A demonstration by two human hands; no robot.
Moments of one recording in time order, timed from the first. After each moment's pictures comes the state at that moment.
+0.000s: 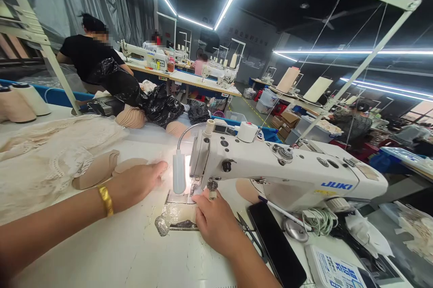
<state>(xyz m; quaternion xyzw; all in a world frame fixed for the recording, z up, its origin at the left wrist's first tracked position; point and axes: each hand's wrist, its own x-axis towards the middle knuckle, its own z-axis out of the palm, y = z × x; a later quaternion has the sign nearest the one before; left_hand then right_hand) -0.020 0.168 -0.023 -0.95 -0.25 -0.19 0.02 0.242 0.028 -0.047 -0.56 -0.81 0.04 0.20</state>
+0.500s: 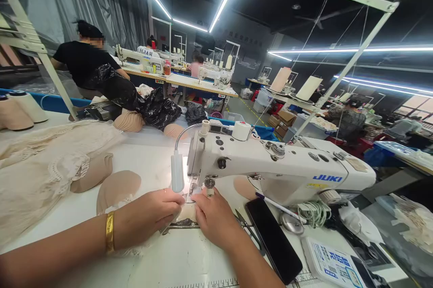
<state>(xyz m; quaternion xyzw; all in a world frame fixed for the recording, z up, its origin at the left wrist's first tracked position) 0.015 0.112 -0.026 -0.97 -0.16 -0.10 -0.13 0.246 0.032 -0.054 -0.55 -0.80 0.04 0.21</state>
